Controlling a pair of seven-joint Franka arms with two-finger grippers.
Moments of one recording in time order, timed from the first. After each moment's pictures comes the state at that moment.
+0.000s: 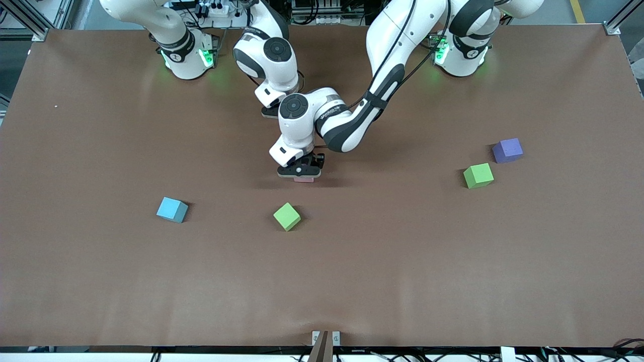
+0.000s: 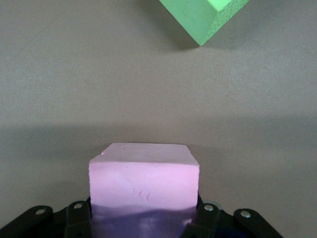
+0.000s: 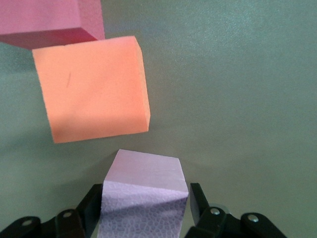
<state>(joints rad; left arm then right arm) -0.83 0.89 -0.15 -1.36 0.21 2.29 -1.03 0.67 0.25 0.31 -2.40 -0.07 2.58 1.15</state>
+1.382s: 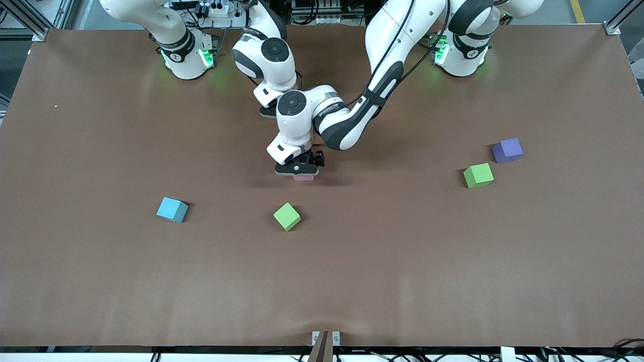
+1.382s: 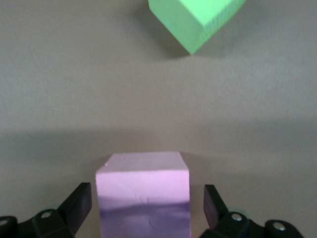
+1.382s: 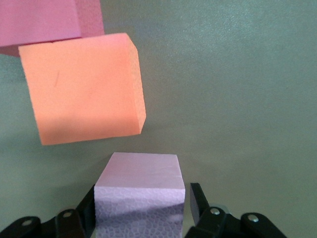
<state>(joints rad) -0.83 0.87 -0.14 -1.35 0.21 2.29 -1.03 0.67 0.25 0.30 -2.43 -0.07 2.63 1.17</state>
